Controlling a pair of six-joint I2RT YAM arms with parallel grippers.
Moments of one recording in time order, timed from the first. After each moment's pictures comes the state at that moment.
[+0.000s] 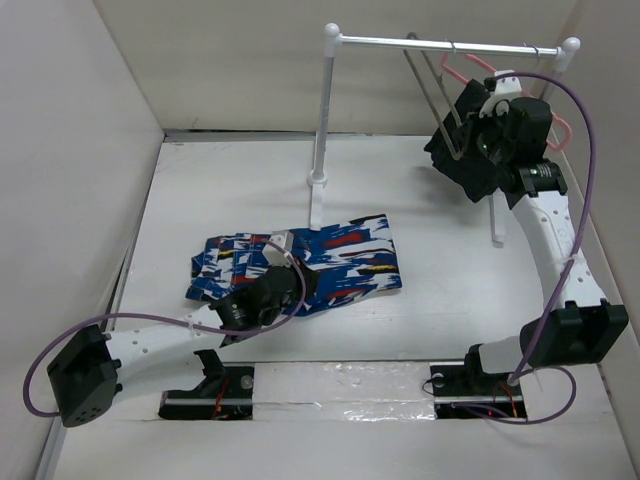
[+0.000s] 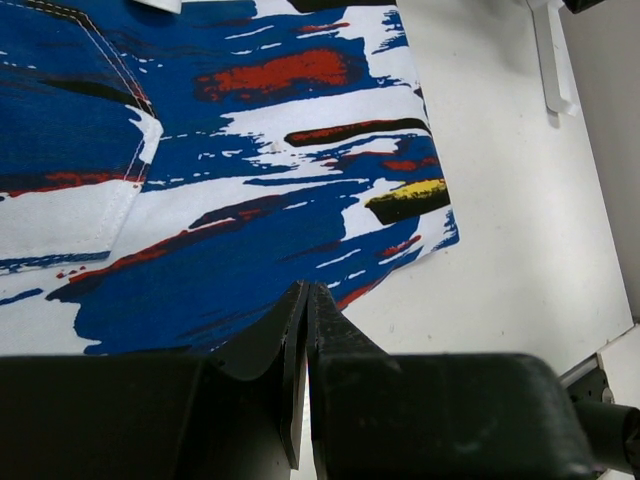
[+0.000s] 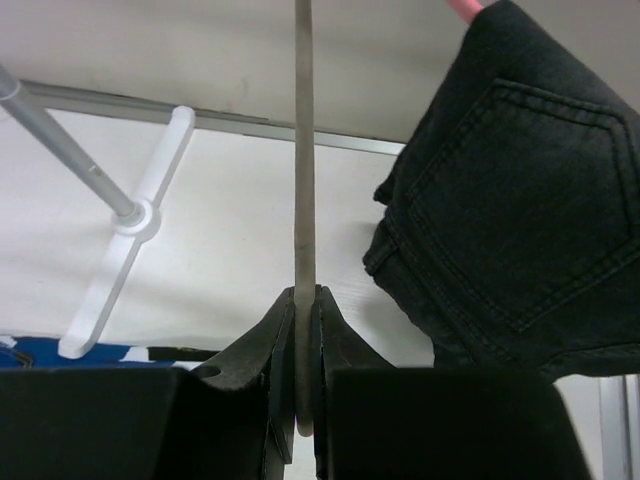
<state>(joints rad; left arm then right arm) -1.01 0.98 0.44 0.09 -0.44 -0.83 0.04 1.41 1.54 -0.38 -0.18 0.01</state>
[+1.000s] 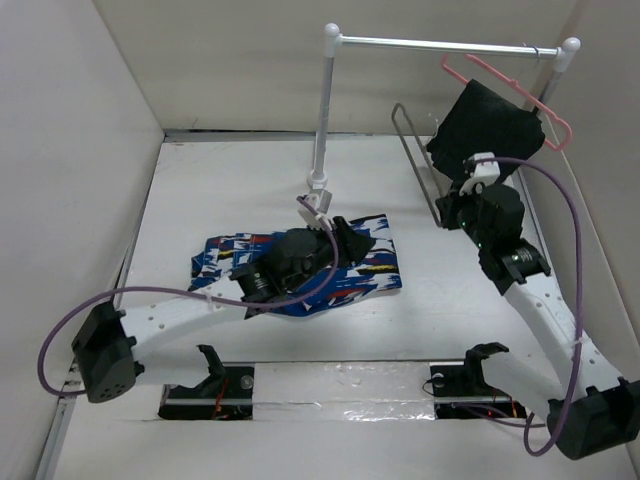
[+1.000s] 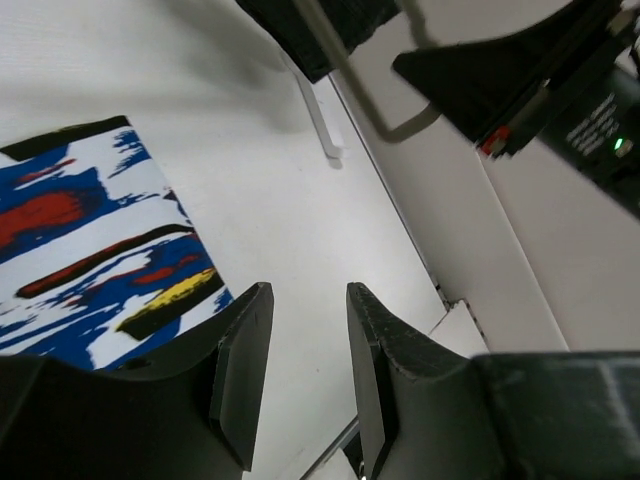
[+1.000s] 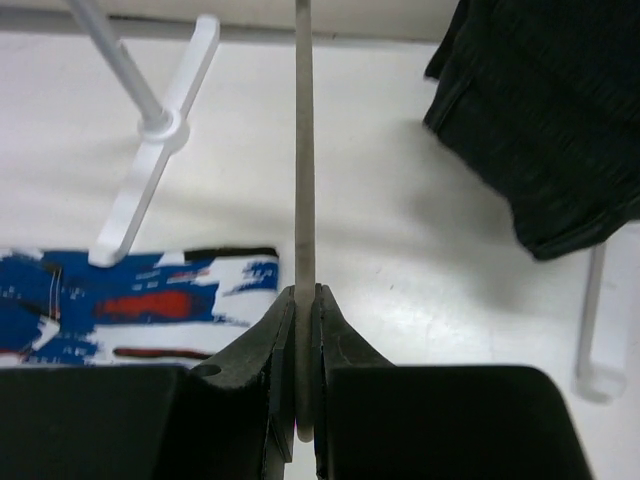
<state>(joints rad) -1.02 1.13 0.80 0.19 -0.23 -0.77 0.23 0.99 0.96 -0.23 0.00 0.11</state>
